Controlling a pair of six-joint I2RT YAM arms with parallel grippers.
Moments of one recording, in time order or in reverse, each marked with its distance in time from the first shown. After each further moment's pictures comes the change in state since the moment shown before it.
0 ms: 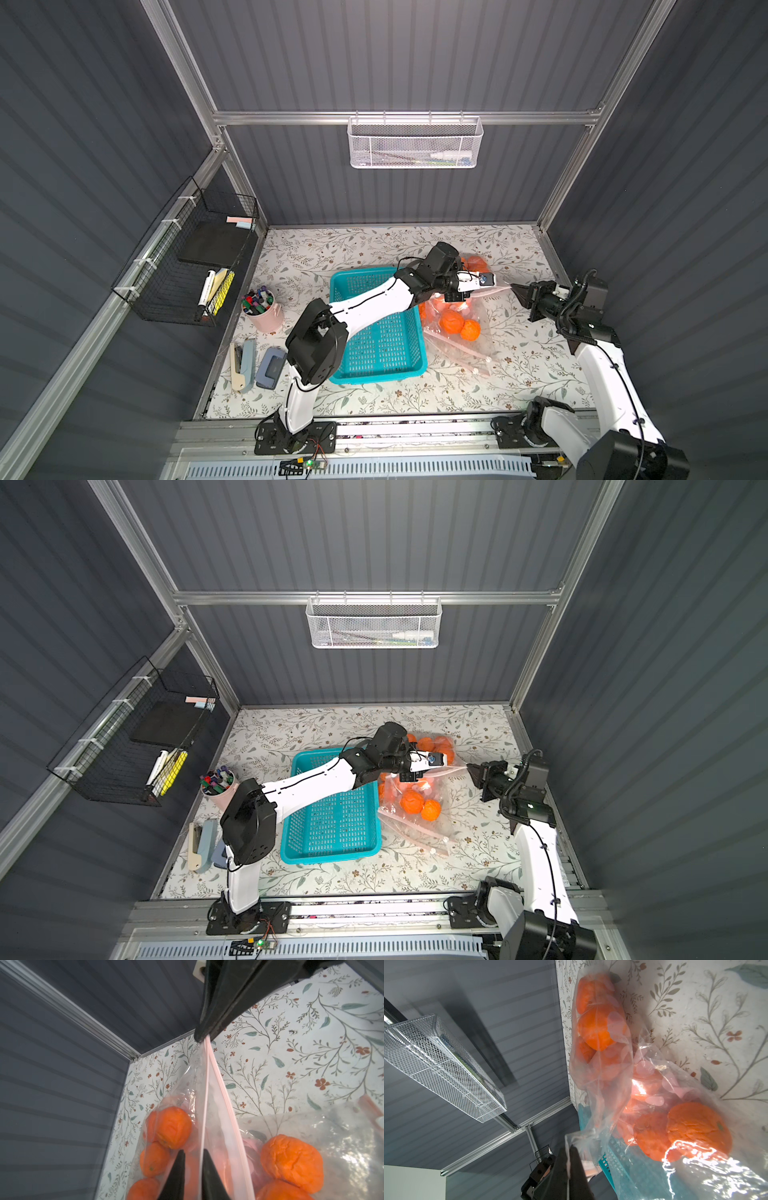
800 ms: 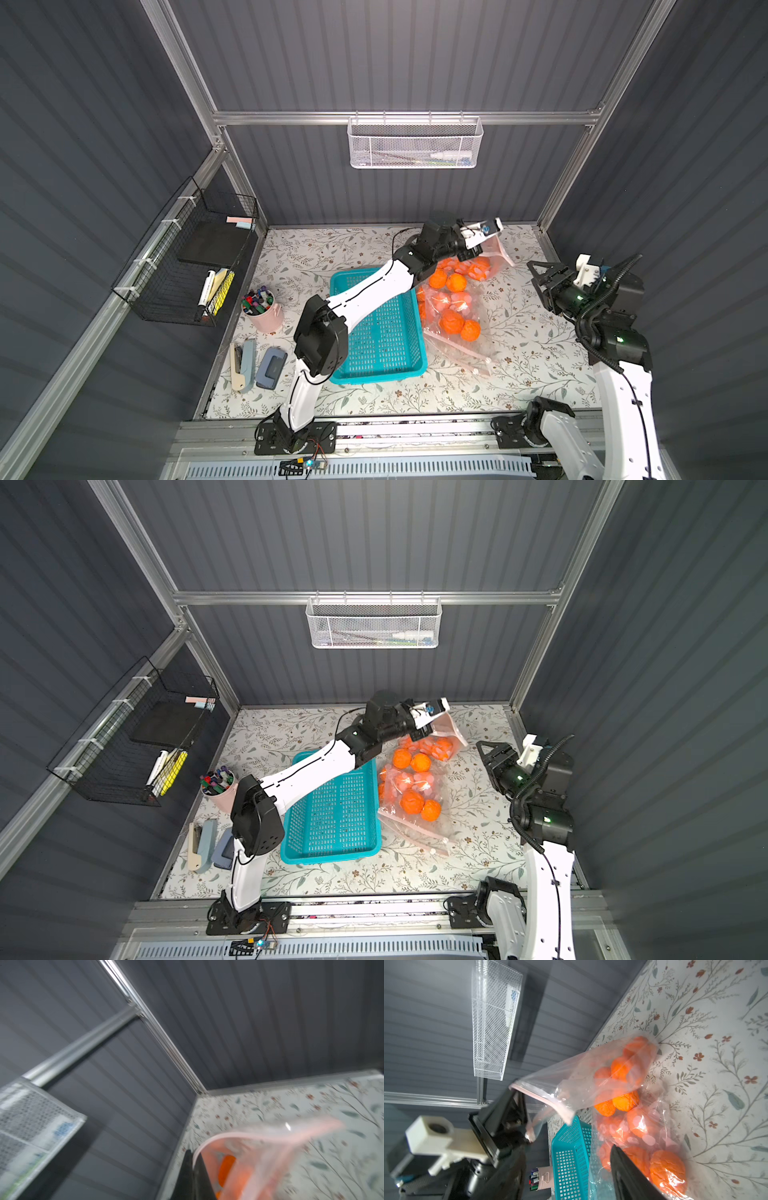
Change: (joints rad) left arm 0.059 0.130 0.418 0.202 -0.117 -0.208; right arm 0.013 -0.189 0.274 -0.244 0.110 -0.520
